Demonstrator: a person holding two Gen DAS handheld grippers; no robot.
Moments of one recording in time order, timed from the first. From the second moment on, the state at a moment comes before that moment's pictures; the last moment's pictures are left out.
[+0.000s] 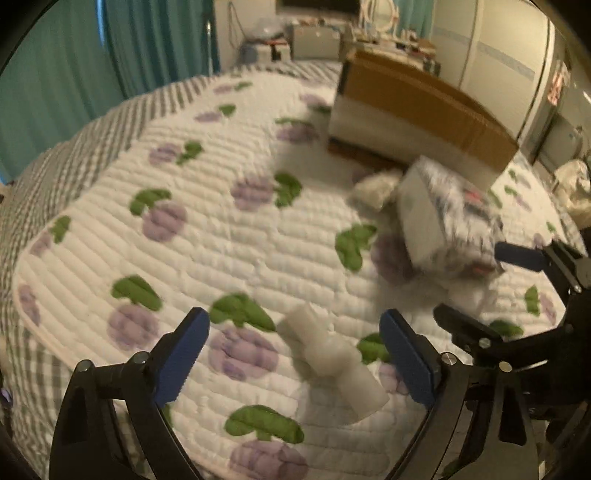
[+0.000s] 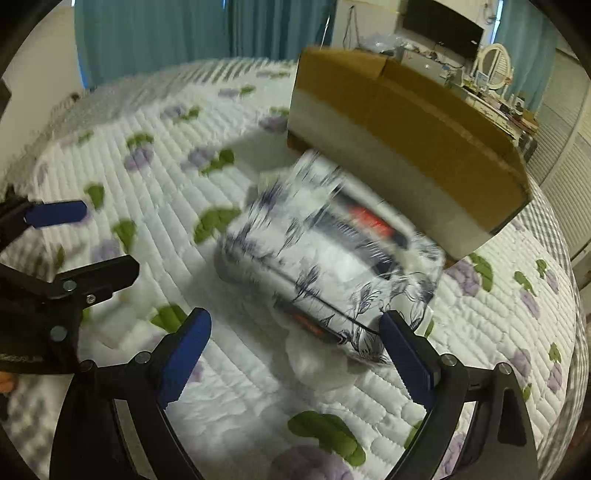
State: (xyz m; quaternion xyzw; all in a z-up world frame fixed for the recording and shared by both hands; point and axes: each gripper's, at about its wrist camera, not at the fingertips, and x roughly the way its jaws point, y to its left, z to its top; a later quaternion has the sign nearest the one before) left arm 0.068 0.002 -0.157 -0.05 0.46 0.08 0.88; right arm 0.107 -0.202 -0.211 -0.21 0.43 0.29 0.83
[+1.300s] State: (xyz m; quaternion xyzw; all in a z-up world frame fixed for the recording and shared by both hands) left arm 0.068 -0.009 -0.145 -0.06 0.47 0.01 0.88; right arm 0.125 -0.198 -0.174 -0.21 0.33 0.23 0.89
